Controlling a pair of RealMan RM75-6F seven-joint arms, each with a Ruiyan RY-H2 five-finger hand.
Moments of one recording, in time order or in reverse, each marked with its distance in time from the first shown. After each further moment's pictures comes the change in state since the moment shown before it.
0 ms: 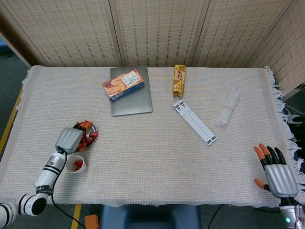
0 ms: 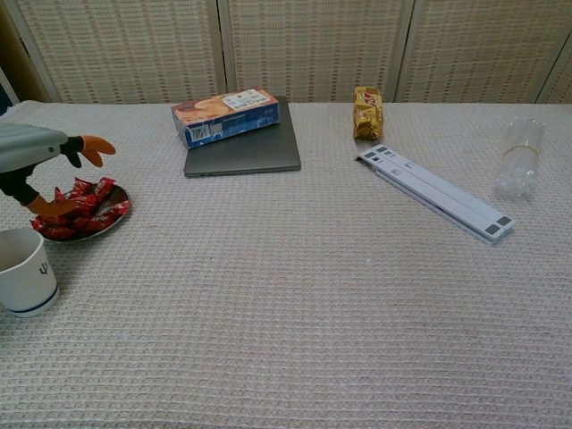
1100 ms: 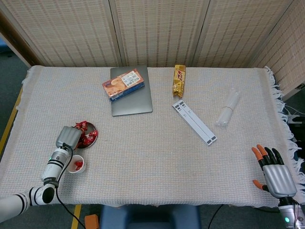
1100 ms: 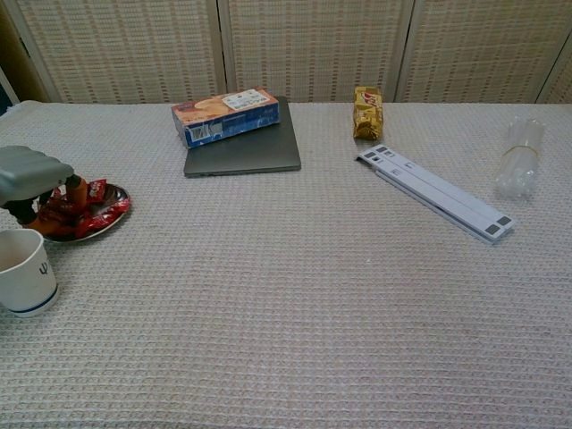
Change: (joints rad) left arm -0.112 -0.114 0.101 0.202 -0.235 -0.039 0.274; right arm 0.010 0.007 -0.008 -0.009 0.004 -0.022 0.005
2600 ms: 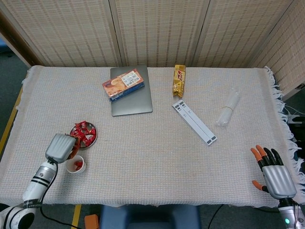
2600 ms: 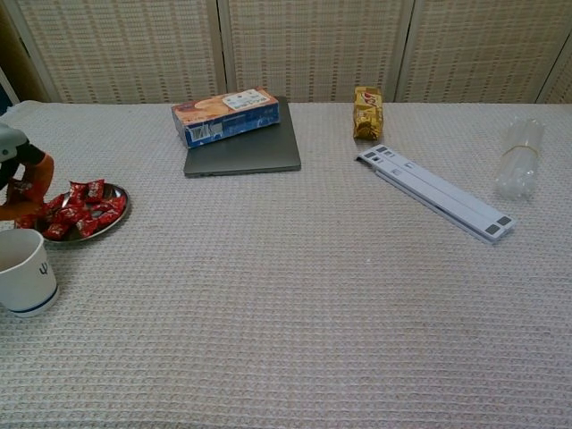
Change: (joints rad) left arm 0.168 0.218 0.066 -0.325 0.361 0.277 -0.252; right arm -0.002 0.005 -0.010 -0.003 -0.021 0.011 0.008
